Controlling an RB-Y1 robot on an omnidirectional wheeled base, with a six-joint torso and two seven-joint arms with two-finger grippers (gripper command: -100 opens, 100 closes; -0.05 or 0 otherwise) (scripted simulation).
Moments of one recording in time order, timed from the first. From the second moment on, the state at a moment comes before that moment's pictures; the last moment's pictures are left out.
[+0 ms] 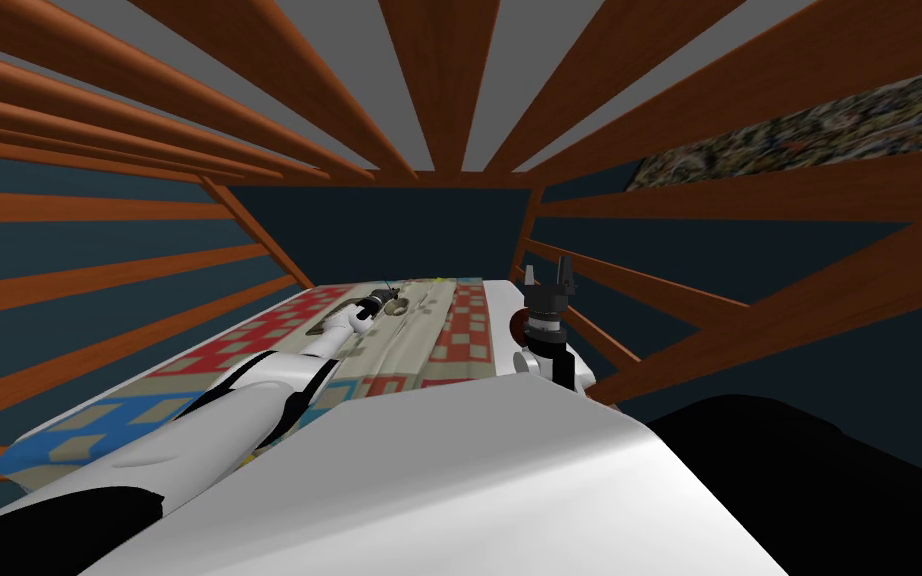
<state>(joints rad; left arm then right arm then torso) -0.69 0.54 -0.22 -0.57 -0.51 -0.28 -0.46 0.46 -0.03 0.05 -2.38 -0.08 -0.56 -0.09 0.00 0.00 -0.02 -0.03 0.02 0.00</state>
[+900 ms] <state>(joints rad) -0.77 0.60 -0.29 -0.56 -0.52 -0.22 -0.37 0.46 -0.03 0.05 -2.38 -0.08 -0.56 -0.09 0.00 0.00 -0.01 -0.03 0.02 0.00</state>
